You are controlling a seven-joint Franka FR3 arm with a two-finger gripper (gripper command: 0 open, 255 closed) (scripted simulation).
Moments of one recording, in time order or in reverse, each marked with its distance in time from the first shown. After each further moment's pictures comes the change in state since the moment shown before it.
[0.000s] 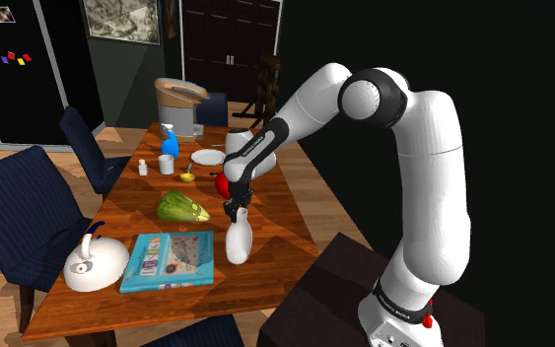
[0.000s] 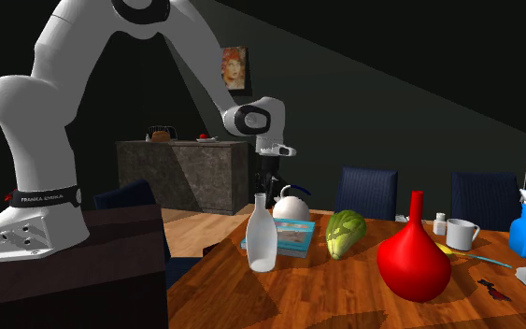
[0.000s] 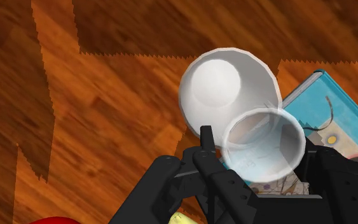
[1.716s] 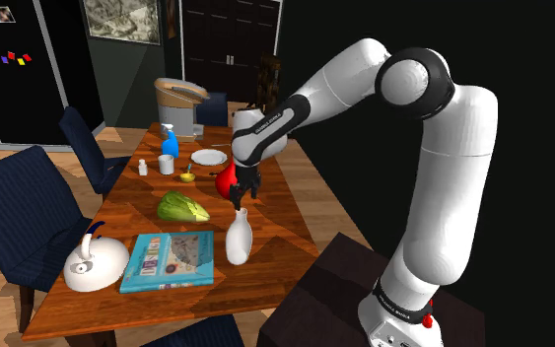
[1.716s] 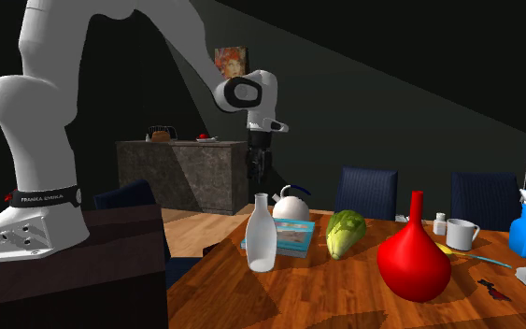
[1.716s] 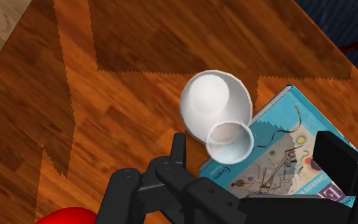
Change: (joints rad) arm -0.006 -0.222 0.008 -0.102 0.019 -0.131 -0.010
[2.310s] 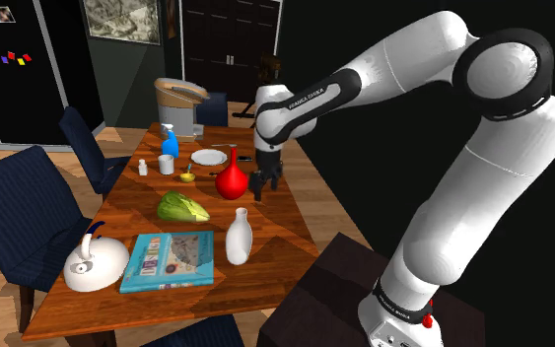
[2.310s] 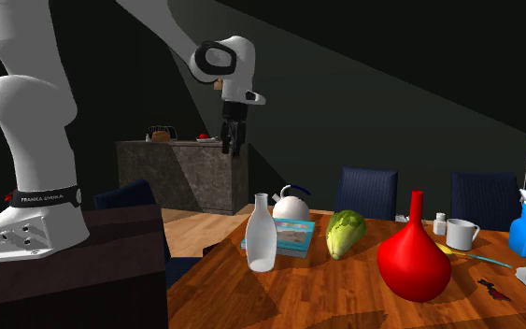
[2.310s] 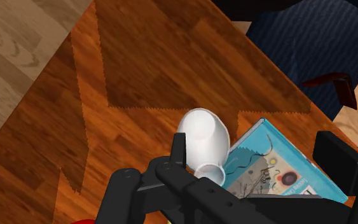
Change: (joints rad) arm -0.005 -0.353 0.001 -0.206 0.040 -0.174 -0.022
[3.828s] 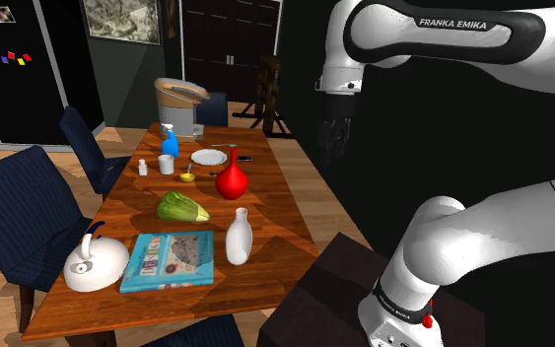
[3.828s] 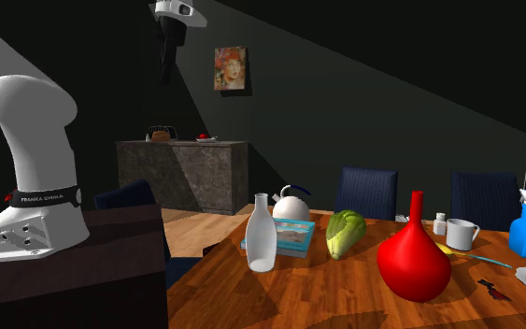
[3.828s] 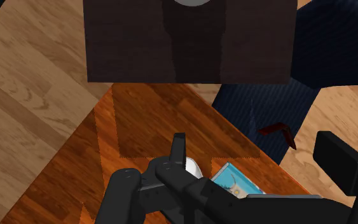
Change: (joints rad) arm -0.004 -0.659 -0.039 -0.030 0.034 -0.691 0.000
